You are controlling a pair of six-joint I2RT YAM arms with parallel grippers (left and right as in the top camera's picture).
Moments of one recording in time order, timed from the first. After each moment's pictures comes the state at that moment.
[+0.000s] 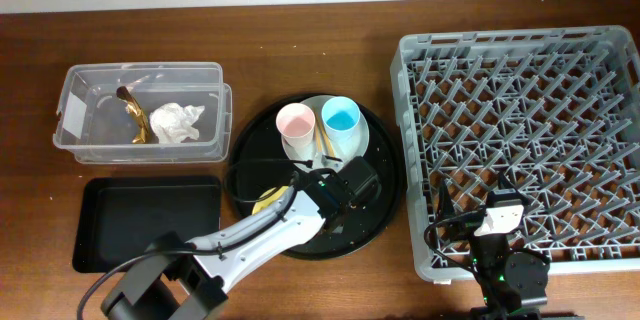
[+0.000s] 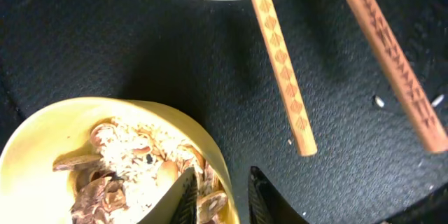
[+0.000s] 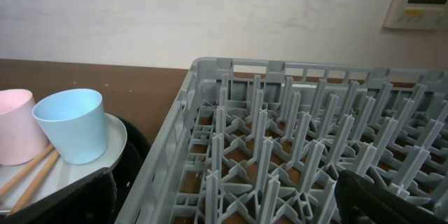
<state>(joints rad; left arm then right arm) -0.88 1.71 1.08 -0.82 -0.30 -0.65 0.06 0.01 0.01 -0.08 0.00 -0.02</state>
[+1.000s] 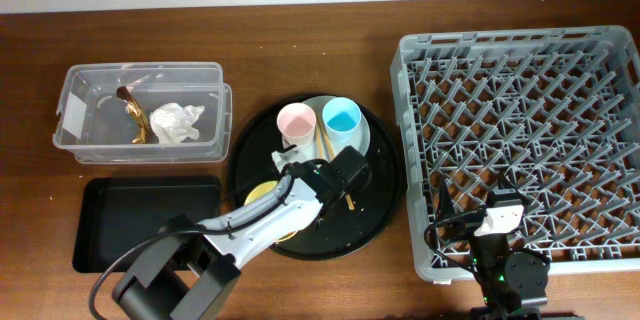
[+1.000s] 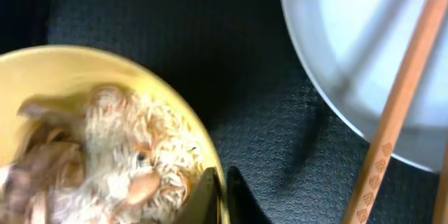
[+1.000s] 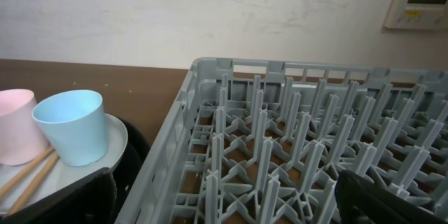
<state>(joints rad) -0.81 1.78 1.08 -0.78 -0.40 -1.26 0.06 0.01 0.01 -0.08 0.00 -0.02</state>
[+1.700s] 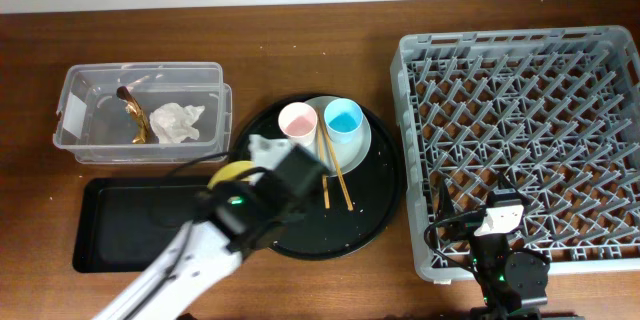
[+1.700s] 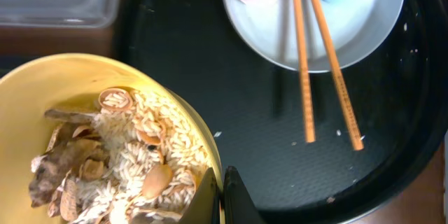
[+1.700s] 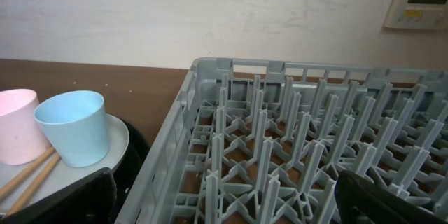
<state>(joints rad) -0.74 1.28 1.11 -1.04 -0.34 -0.71 0.06 0.01 0.01 -0.08 0.00 -0.02</state>
